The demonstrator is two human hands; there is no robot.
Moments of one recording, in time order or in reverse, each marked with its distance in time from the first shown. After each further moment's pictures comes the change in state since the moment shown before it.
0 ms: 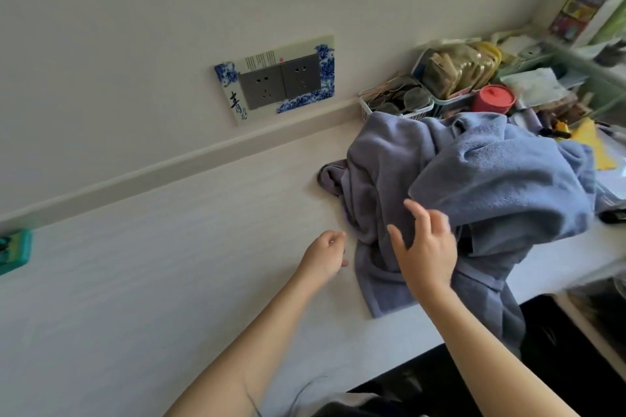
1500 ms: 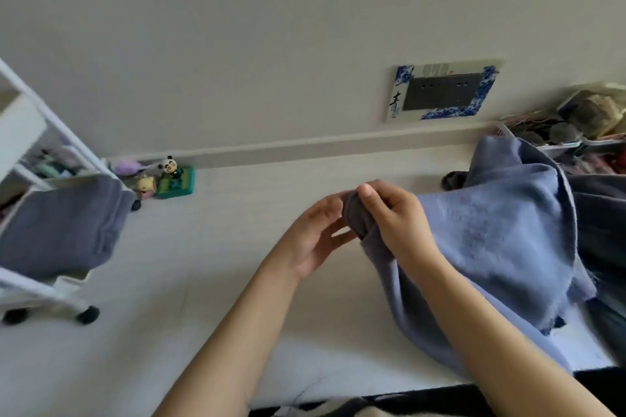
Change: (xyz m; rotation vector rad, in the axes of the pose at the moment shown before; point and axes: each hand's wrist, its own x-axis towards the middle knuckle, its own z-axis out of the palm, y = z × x) left_hand -0.140 -0.084 -0.250 -0.766 -0.235 0.421; right_hand -0.067 -0.316 -0.024 0.917 -0.600 -0.163
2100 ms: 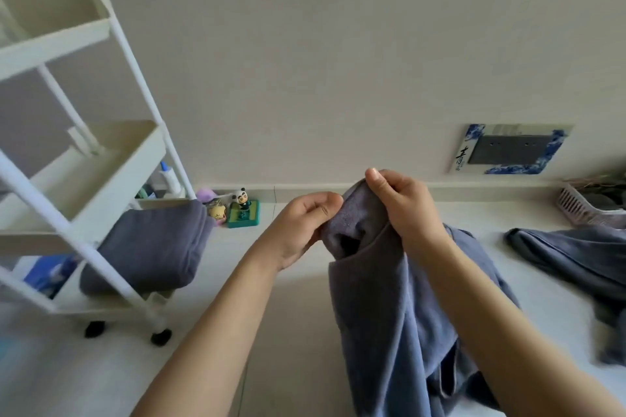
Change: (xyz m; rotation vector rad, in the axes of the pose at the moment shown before) left_hand -0.083 0.117 -0.107 0.297 0.131 0.278; right_hand 0.052 -0.092 0.124 0.079 -0.016 -0.031
